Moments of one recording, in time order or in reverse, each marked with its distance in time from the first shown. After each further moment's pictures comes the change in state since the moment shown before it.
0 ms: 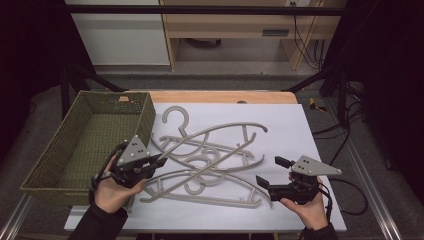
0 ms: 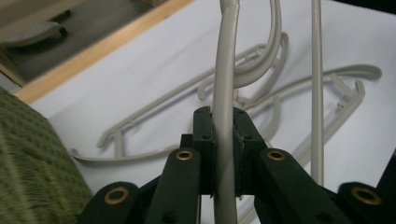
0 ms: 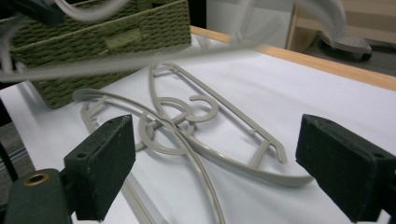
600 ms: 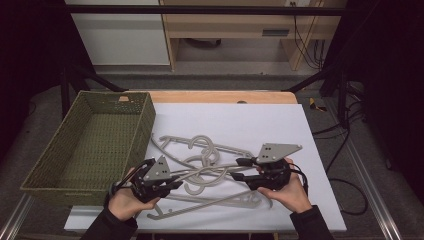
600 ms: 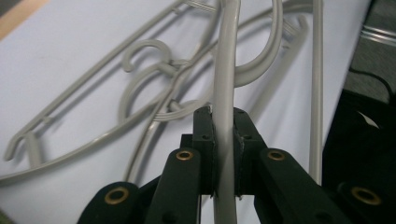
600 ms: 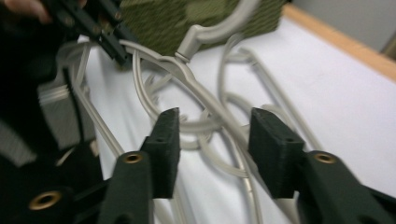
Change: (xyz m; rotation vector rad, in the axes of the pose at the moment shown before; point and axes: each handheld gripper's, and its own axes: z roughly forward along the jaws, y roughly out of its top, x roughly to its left) left arm -0.036 -0.020 0.043 0.121 -0.198 0.109; right arm 0.025 0.048 0.045 0.143 0.285 -0.196
